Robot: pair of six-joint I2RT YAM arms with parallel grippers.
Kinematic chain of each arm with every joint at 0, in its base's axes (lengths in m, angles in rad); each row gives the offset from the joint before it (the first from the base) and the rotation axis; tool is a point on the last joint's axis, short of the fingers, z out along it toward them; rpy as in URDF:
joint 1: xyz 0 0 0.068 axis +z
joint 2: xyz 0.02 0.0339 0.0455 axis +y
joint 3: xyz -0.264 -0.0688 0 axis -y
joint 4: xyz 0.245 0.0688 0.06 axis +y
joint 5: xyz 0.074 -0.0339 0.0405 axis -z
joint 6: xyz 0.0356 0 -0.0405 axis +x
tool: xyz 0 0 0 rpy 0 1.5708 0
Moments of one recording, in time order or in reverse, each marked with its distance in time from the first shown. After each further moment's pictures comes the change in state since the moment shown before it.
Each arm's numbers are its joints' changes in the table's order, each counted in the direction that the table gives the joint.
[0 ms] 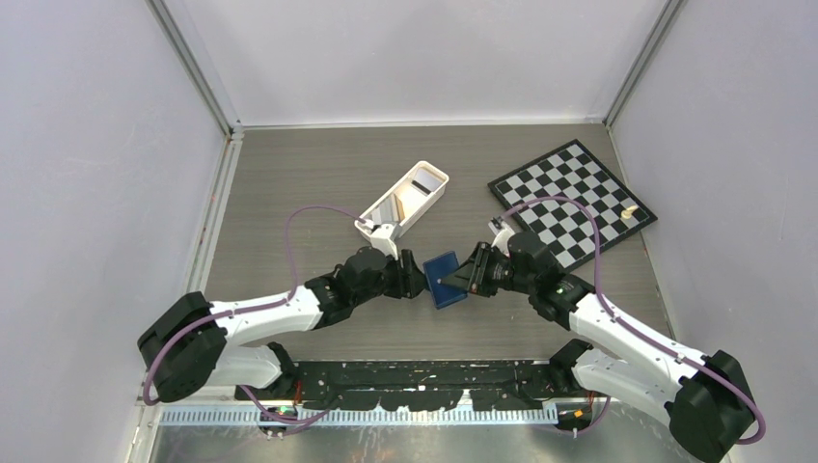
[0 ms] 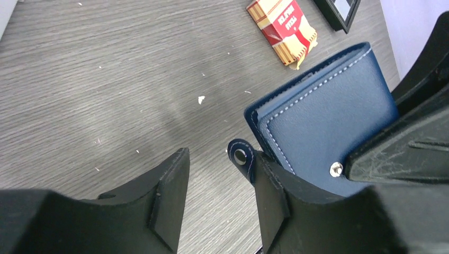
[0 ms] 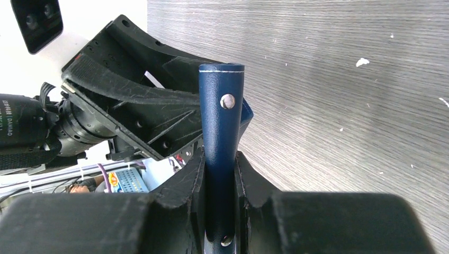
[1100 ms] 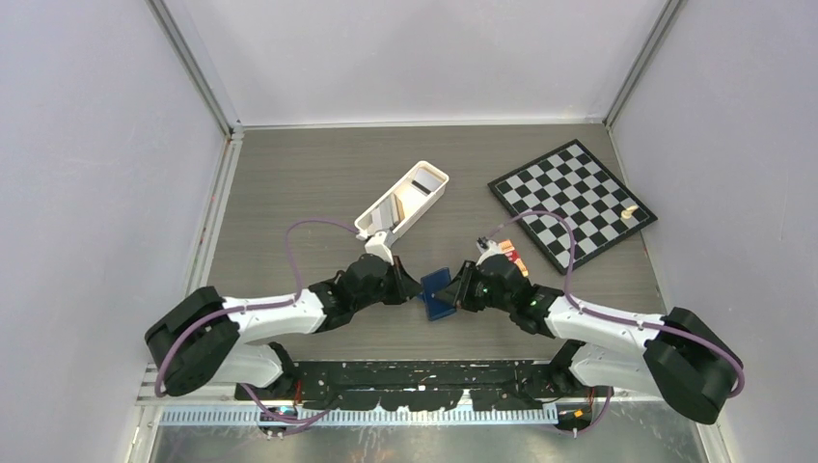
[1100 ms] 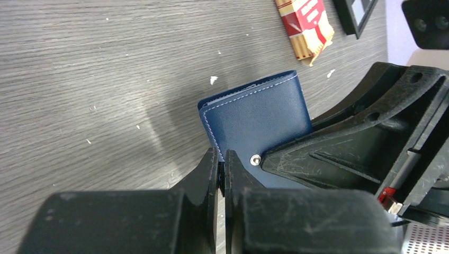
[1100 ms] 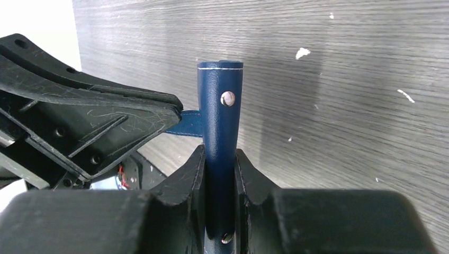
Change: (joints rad) left arm 0.005 0.027 -0.064 -0.047 -0.010 -0.194; right arm 0.148 0.187 -0.125 -0.217 0.257 0.021
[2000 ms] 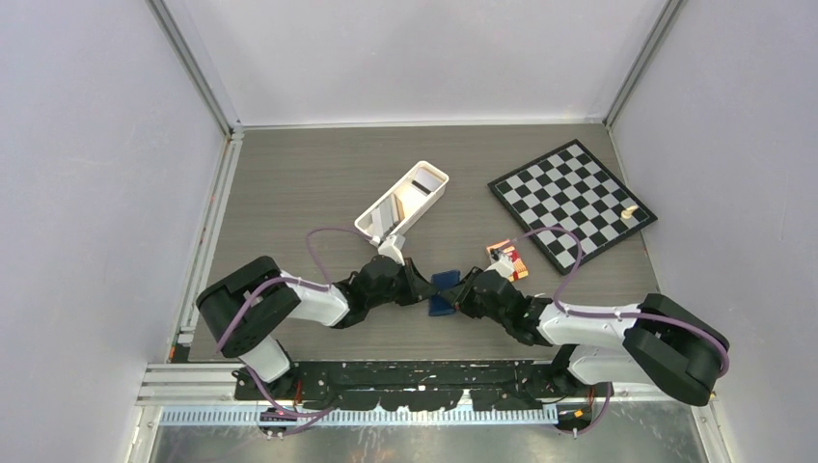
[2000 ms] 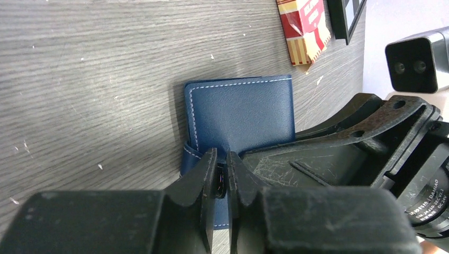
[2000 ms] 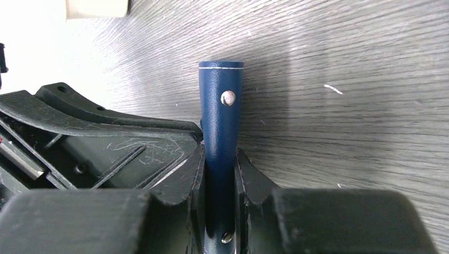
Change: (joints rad) left arm 0.007 0.332 -0.001 -0.356 0.108 -0.113; right arm 0.110 0.120 -0.100 -0.179 0.324 0.250
